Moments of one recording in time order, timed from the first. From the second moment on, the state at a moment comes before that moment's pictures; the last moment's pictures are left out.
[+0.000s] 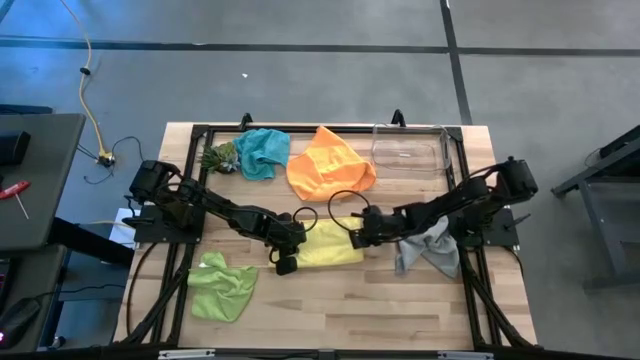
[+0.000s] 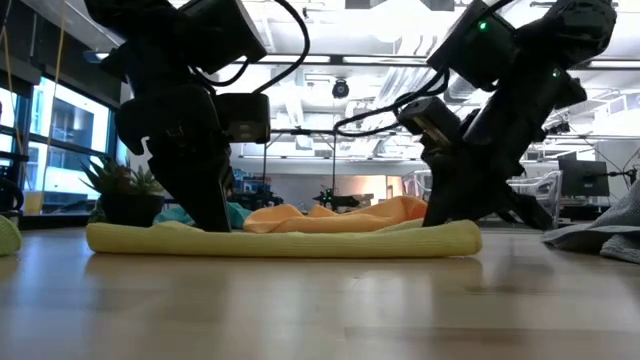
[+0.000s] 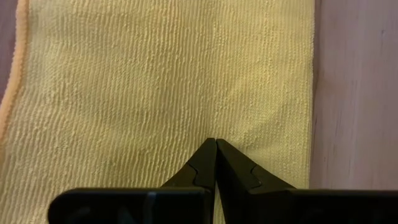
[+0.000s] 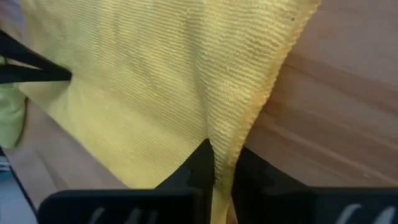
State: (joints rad) left arm -0.09 1.73 0.82 -0.17 0.02 -0.41; right arm 0.16 1.62 0.64 0.08 0.03 1.36
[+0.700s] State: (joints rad) left arm -0.09 1.73 0.82 -0.16 0.02 -0.41; right arm 0.16 1.56 0.64 -0.02 0.05 1.30
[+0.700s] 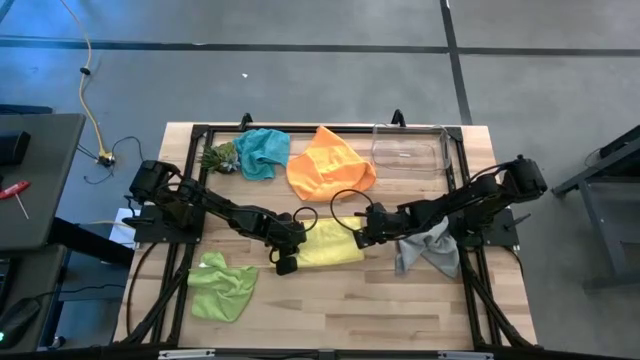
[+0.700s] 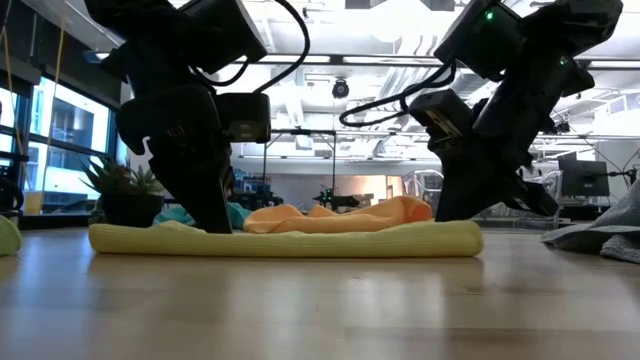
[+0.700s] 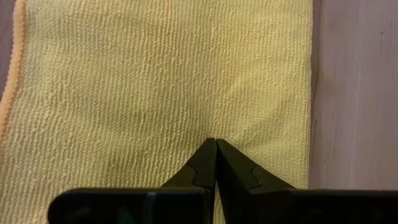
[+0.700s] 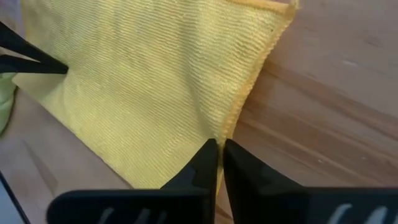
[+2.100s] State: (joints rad) left arm -0.03 1.73 1.01 -0.40 0.01 -0.20; right arm 0.13 1.47 0.64 -0.11 0.09 1.26
